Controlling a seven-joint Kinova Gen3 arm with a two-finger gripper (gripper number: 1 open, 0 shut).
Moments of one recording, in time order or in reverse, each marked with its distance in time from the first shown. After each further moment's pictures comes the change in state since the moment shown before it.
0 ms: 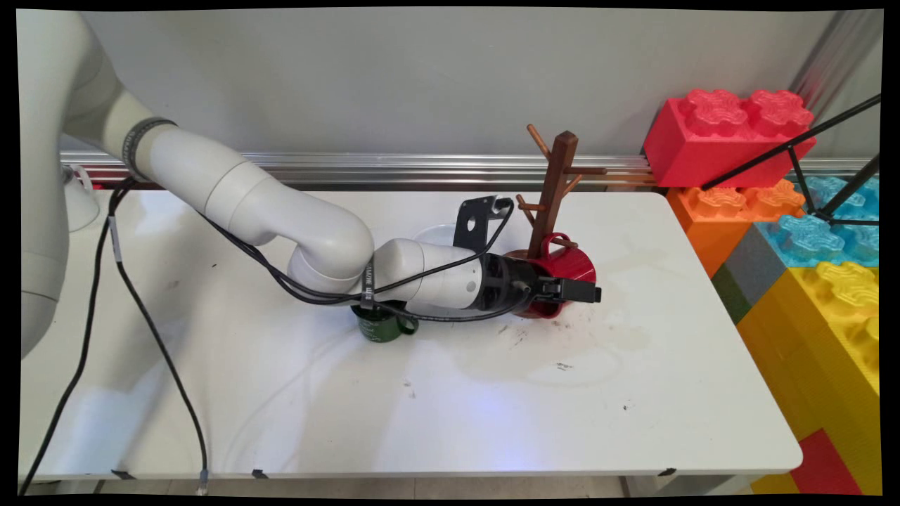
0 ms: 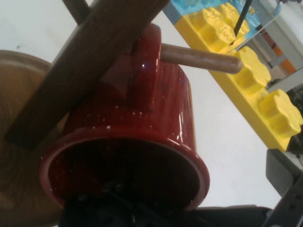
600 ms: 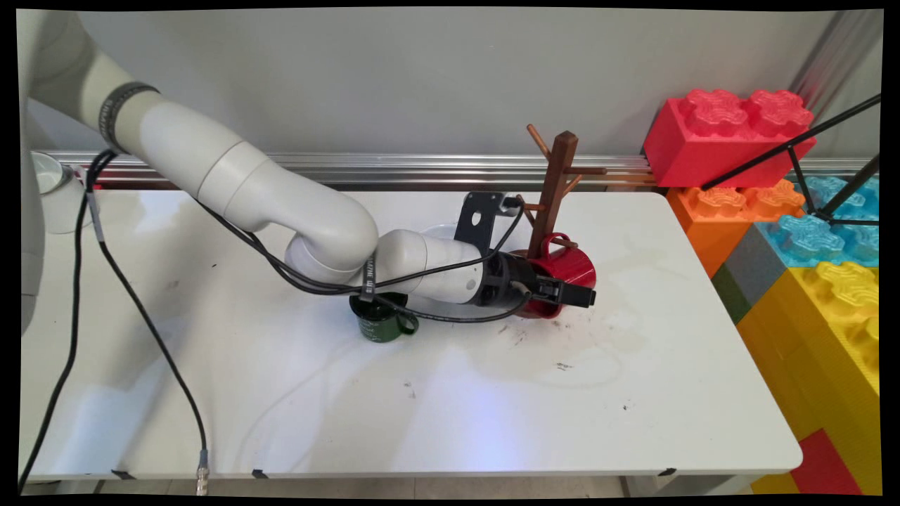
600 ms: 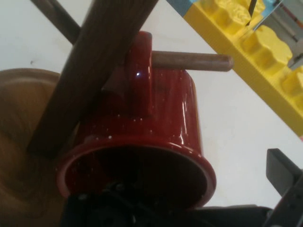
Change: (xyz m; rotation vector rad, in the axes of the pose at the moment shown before) arm 0.008 0.010 -0.006 0.059 -0.033 0.123
